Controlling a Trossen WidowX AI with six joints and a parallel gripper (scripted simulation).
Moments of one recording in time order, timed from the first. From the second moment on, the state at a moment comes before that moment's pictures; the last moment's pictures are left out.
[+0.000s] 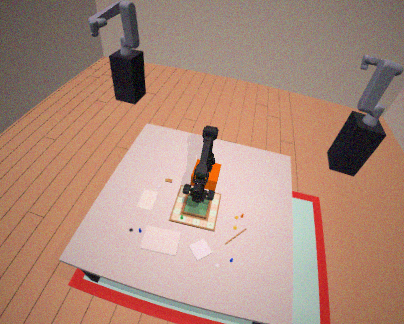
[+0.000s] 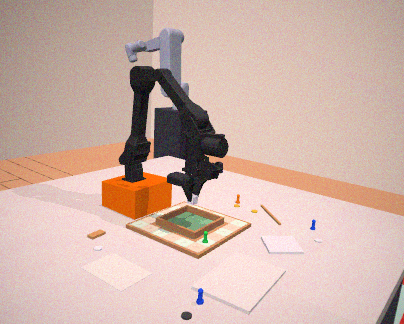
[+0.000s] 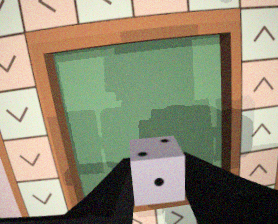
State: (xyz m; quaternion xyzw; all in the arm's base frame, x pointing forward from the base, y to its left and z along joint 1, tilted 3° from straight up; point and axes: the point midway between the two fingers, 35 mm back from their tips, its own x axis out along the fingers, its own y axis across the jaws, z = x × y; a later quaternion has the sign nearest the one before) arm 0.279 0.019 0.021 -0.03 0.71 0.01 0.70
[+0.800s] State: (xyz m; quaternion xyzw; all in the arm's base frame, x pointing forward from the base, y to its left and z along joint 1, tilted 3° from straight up) arm 0.297 0.020 0.002 -0.02 0.43 0.02 0.90
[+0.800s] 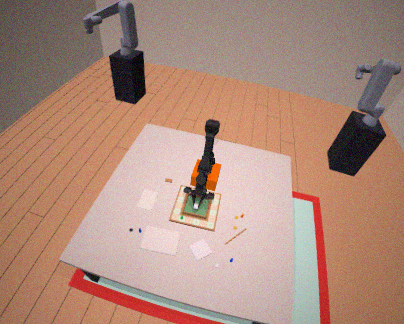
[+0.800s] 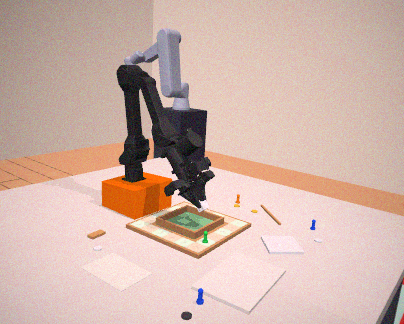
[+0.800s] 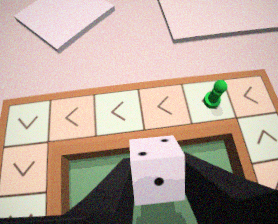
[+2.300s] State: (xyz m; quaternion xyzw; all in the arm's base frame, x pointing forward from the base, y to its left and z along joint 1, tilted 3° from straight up) arm 0.254 0.016 0.045 -0.02 0.36 0.02 0.93
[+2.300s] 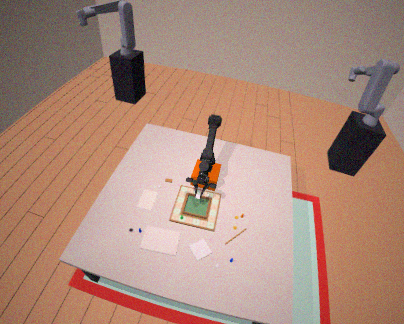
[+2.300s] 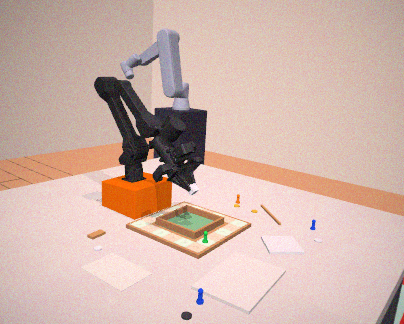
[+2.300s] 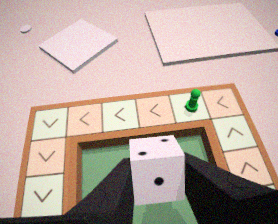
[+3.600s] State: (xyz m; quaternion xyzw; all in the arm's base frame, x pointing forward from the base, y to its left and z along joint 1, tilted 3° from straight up) arm 0.274 0.017 0.038 -0.03 0.69 0.01 0.72
